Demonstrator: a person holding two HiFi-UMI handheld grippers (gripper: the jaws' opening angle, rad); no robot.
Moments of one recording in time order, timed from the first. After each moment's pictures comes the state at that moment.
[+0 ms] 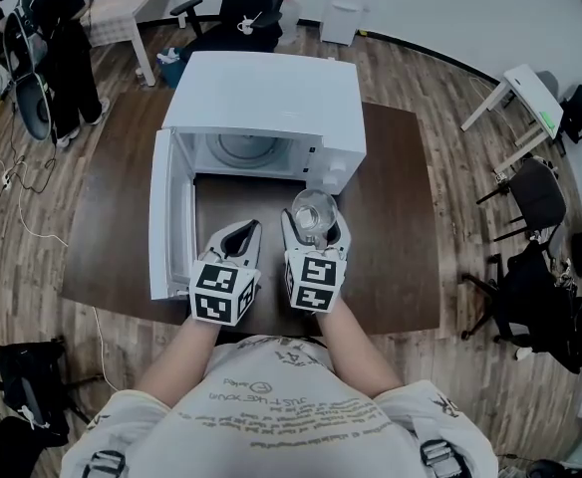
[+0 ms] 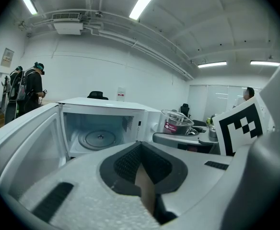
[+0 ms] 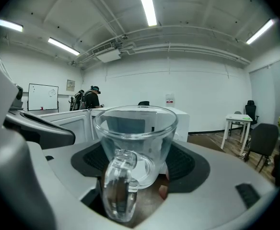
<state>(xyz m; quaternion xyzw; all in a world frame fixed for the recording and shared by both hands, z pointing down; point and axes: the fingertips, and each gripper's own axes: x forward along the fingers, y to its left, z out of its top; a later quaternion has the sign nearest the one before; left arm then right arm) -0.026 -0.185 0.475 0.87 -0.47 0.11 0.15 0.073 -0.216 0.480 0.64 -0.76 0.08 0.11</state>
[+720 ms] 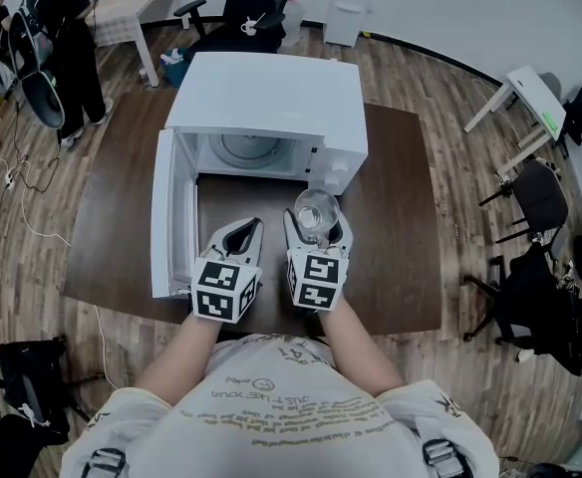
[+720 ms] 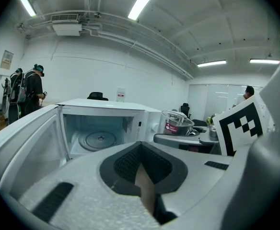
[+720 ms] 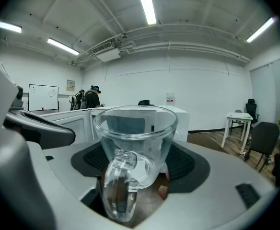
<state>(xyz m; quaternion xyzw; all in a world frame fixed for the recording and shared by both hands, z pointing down) -0.025 -0.187 0.474 0.87 -0.47 0.11 0.14 0.075 -0.217 0.482 0.64 -0.76 0.08 0.11</state>
